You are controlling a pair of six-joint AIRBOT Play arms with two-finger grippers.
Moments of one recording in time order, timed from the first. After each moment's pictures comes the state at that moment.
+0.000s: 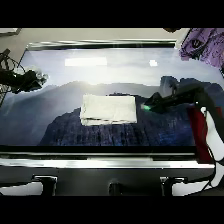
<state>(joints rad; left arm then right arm) 0.20 -1.50 1.68 1.18 -1.40 -1.67 -0.15 -1.67 1.26 2.44 -1.25 -1.78</state>
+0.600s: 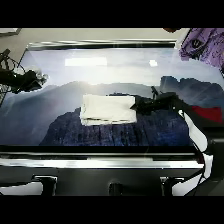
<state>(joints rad) 0.20 -1.50 1.68 1.18 -1.40 -1.66 0.02 -1.80 1.21 2.58 -0.99 -1.89</state>
